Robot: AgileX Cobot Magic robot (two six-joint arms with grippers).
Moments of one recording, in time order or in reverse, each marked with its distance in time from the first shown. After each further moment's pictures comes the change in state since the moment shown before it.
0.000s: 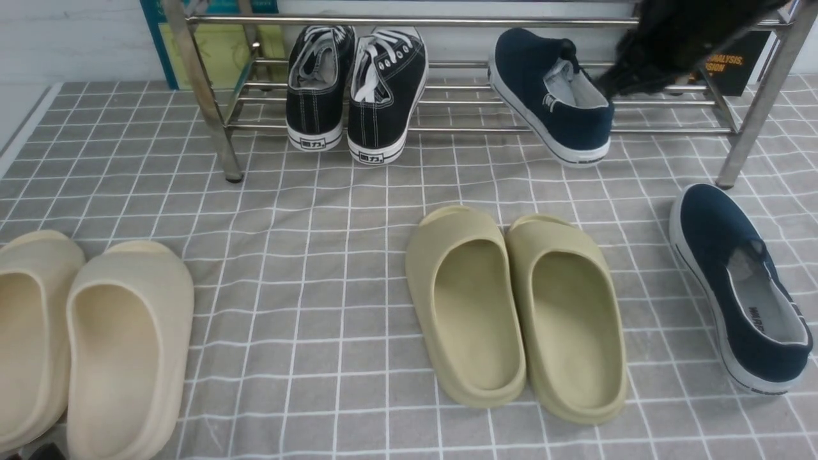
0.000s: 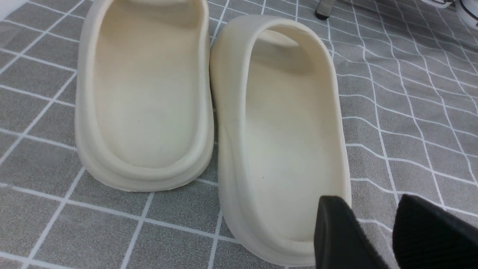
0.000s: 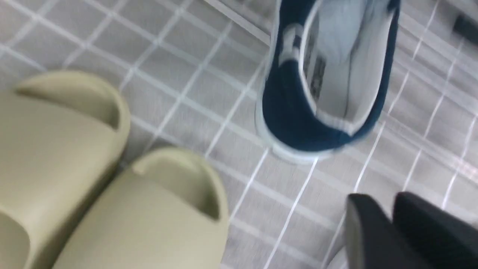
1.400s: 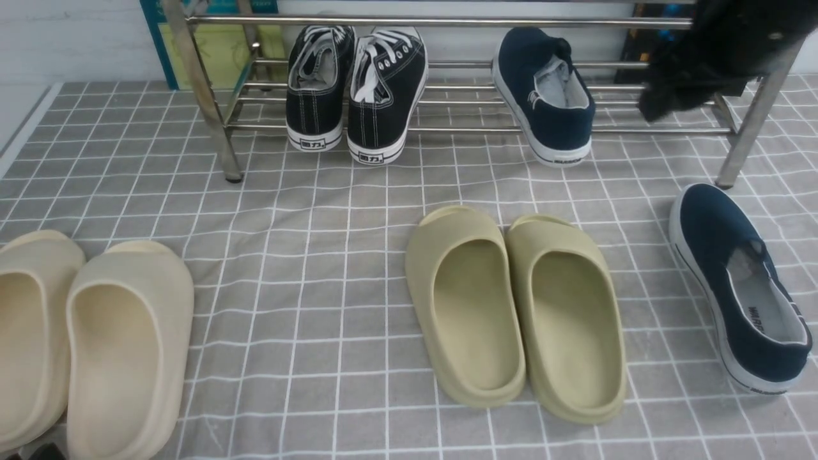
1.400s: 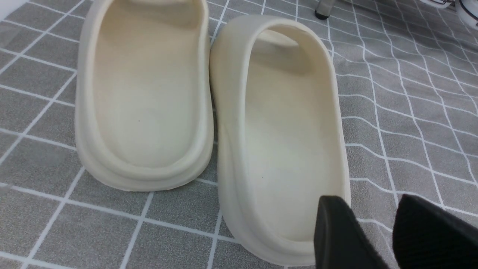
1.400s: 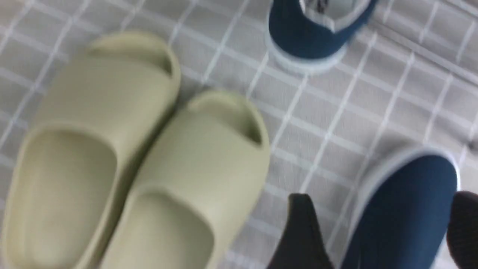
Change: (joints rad) right arm -0.006 -0.176 0.045 0.071 0.247 0.055; left arm 0.000 0.000 0.000 0.000 0.000 0.000
